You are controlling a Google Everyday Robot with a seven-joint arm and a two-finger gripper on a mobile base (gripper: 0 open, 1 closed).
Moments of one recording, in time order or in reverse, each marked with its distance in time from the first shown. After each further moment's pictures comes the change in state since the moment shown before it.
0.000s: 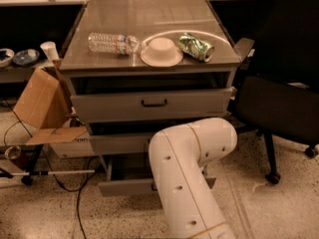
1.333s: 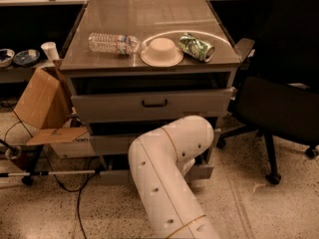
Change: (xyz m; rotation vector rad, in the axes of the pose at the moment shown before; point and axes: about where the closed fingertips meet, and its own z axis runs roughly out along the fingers) arm -0.048 -0.050 0.009 0.135 -0.025 -0.016
